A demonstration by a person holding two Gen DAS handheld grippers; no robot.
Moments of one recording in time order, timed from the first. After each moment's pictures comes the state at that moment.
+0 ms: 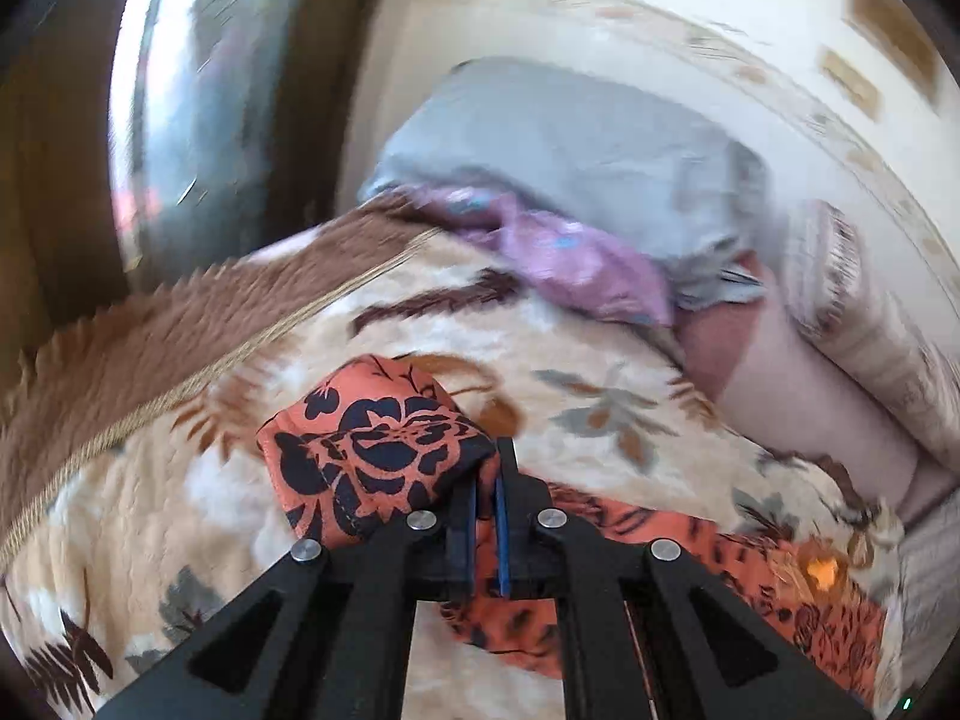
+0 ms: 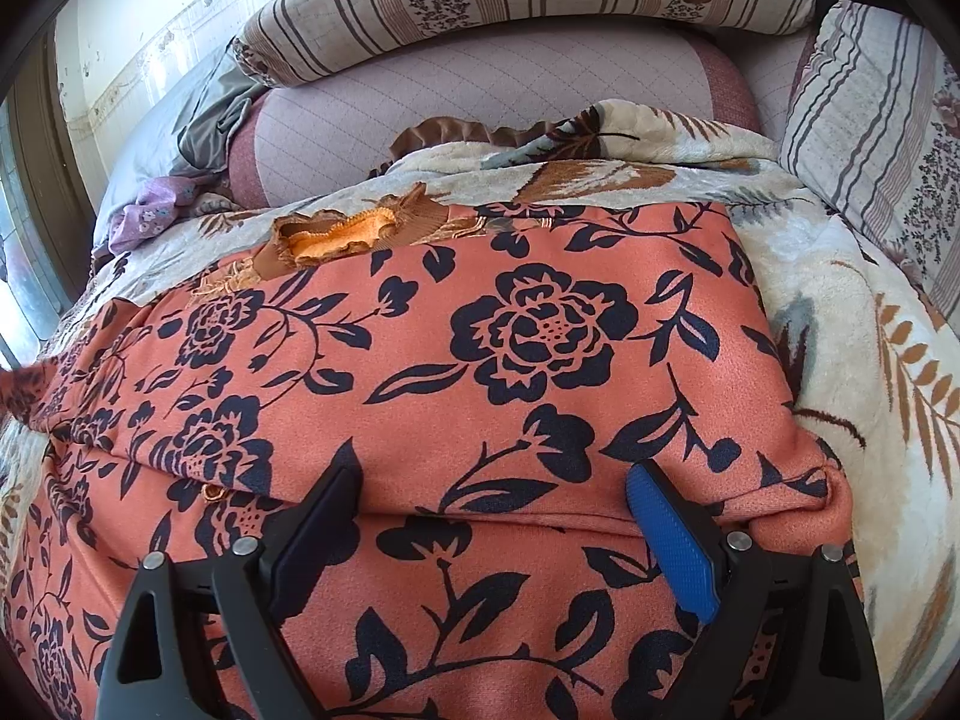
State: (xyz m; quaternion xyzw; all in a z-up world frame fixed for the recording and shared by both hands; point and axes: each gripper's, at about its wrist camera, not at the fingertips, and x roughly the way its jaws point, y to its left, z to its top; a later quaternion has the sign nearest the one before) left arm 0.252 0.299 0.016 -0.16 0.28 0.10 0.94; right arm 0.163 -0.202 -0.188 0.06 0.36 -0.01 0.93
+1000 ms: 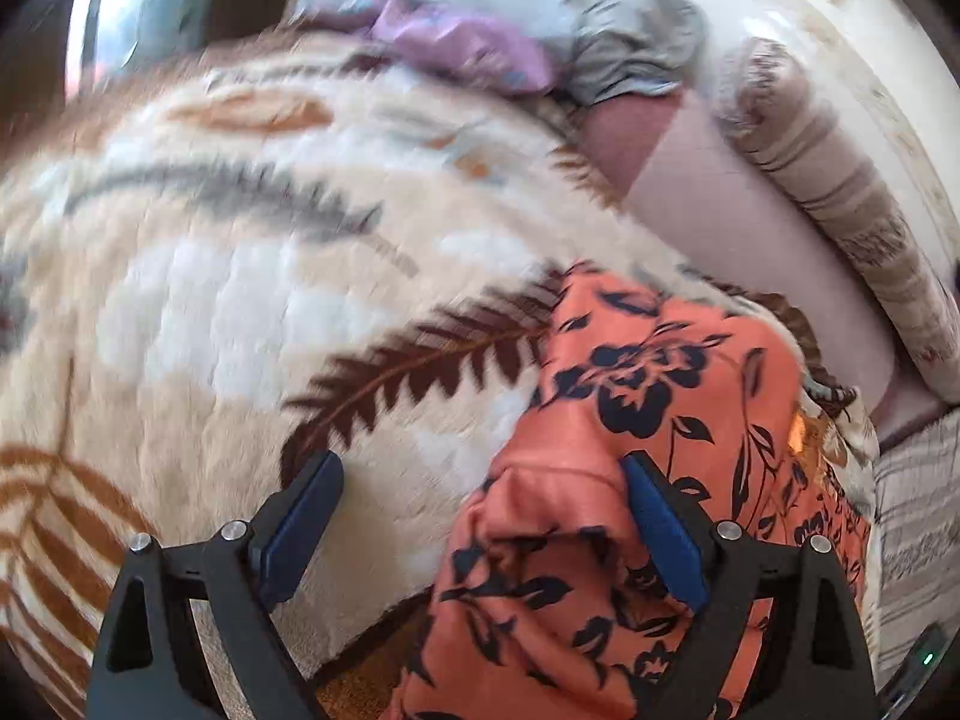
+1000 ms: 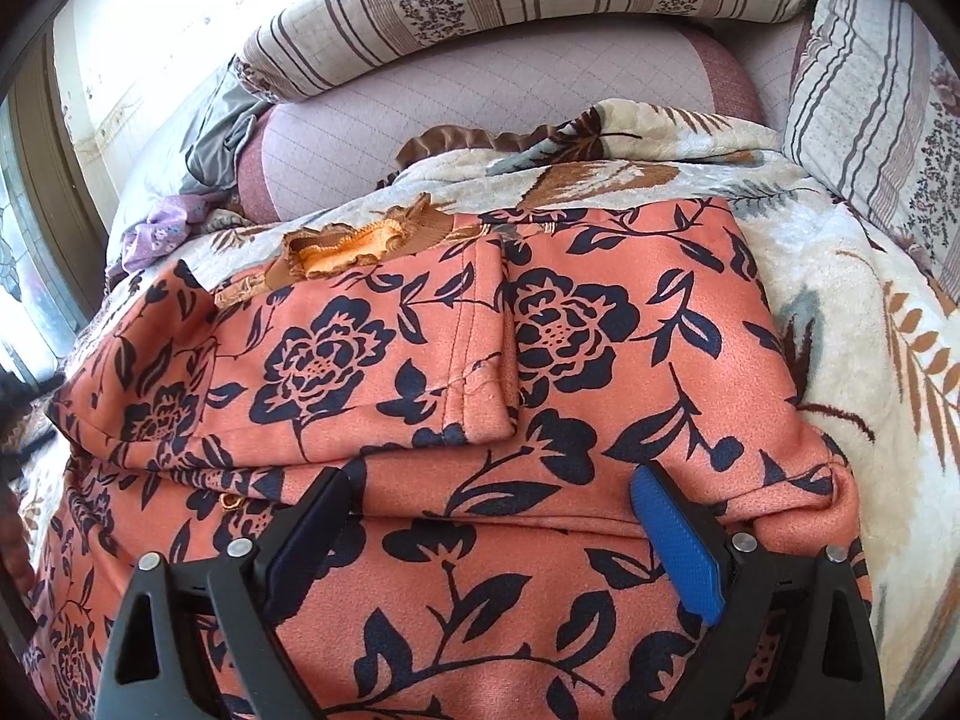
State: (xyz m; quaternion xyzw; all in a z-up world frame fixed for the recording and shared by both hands) left arm 0.227 0.148 -0.111 -0.28 0.39 0.07 0.87; right arm 0.163 -0.205 -0.187 0.08 0.36 0.00 0.93
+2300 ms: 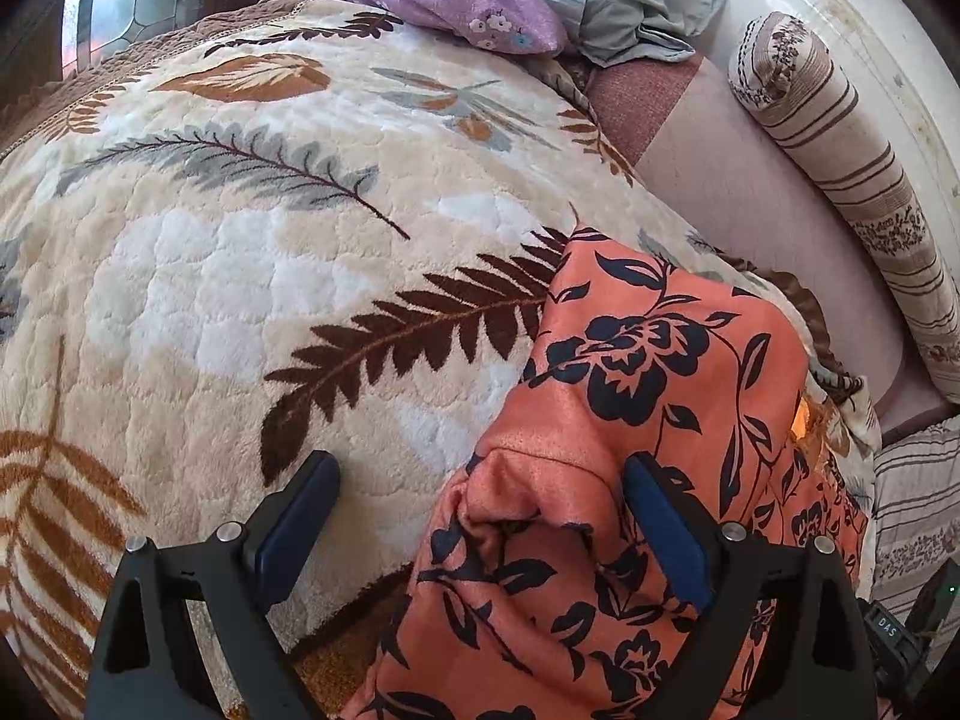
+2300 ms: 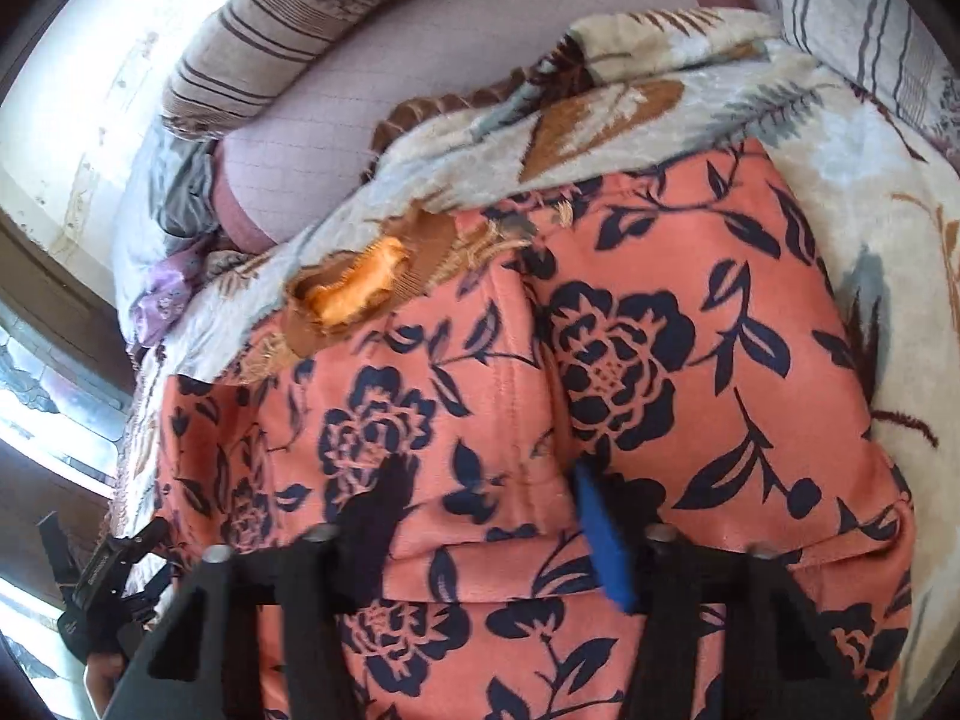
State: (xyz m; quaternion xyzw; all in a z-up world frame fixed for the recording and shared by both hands) left arm 0.239 0.142 -0.104 -0.26 0.44 0.07 0.86; right arm 0.213 -0.223 -0.168 0.22 0.45 0.02 0.86
